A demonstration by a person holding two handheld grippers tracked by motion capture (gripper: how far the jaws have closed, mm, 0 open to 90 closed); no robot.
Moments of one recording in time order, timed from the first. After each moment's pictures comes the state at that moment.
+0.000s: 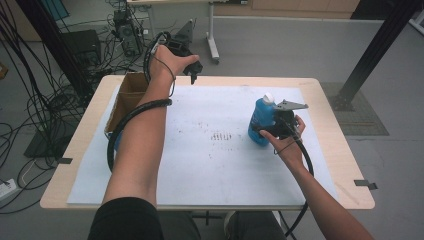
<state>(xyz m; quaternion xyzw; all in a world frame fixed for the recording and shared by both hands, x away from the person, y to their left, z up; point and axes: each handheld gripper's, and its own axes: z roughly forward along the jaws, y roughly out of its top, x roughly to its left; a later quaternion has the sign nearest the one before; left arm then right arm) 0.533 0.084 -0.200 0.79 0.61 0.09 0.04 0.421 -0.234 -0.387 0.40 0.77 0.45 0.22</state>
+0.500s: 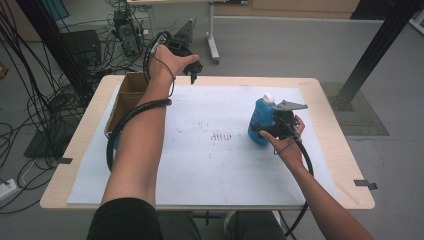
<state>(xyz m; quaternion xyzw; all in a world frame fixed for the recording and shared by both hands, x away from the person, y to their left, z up) 0.533 0.083 -0.199 0.79 0.61 0.09 0.04 0.421 -0.233 -0.388 0.39 0.77 0.45 0.21</state>
